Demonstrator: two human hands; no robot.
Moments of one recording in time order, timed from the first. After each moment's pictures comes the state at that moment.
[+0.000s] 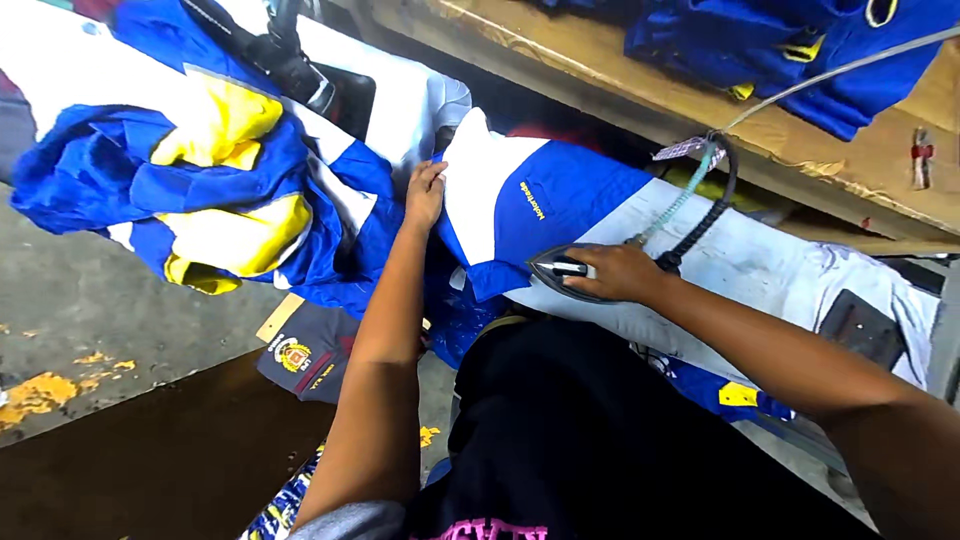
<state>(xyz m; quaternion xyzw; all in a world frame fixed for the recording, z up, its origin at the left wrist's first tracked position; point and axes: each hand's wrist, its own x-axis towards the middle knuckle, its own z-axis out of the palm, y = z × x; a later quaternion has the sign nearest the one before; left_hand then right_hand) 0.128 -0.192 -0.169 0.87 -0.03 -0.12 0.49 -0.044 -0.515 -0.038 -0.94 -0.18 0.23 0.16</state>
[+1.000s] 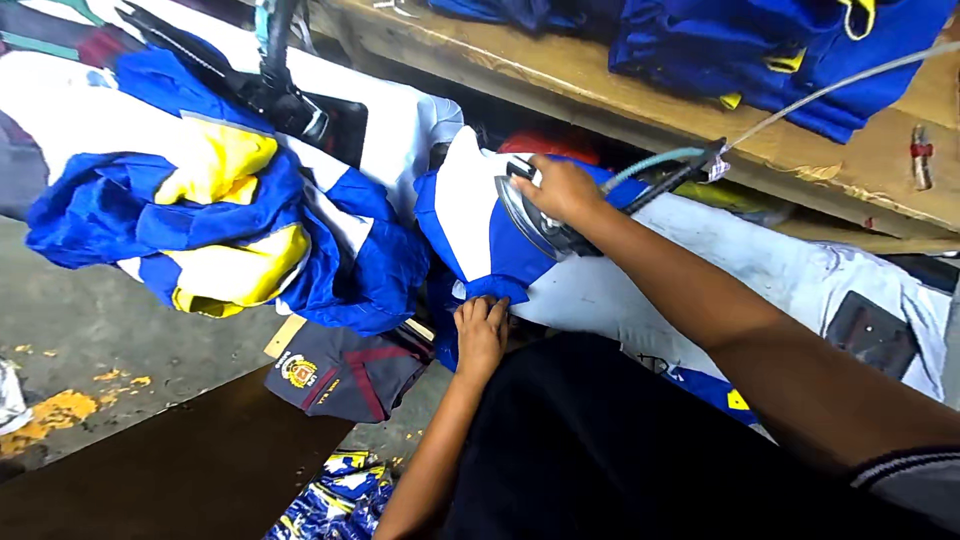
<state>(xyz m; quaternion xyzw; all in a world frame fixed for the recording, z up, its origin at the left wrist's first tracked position) -0.093 -0.253 -0.118 0.93 -0.17 0.00 0.32 0.097 -0.455 -0.020 -0.96 0.03 0.22 0.19</state>
